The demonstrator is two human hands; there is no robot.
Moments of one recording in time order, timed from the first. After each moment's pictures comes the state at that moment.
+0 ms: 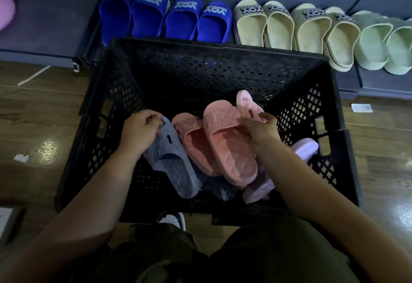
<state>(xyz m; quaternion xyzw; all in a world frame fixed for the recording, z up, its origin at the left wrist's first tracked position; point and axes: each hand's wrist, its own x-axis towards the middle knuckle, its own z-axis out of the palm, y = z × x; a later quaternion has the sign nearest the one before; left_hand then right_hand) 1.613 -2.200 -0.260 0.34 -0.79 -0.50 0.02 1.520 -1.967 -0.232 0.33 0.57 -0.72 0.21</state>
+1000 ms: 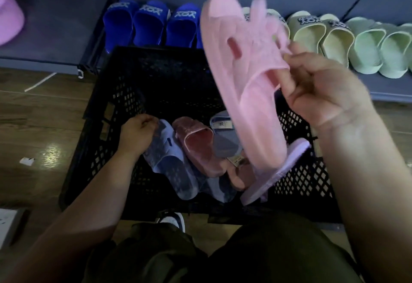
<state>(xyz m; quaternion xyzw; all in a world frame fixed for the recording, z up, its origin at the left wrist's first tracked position) 1.617 -2.210 -0.262 0.35 -0.81 -0.48 0.01 1.503 -1.945 -0.072 0.13 0.43 -0.86 0.23</state>
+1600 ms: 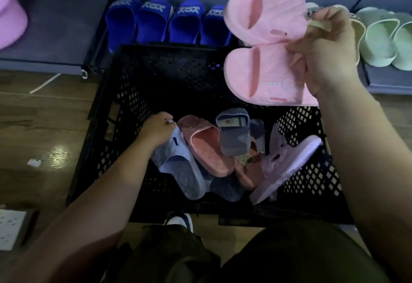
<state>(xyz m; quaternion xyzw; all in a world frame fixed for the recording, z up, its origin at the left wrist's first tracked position) 1.586 -2.204 -0.275 0.30 -0.87 -0.38 -0.13 1.452 -1.951 -0.110 -0.02 0.63 -0.78 0.03</state>
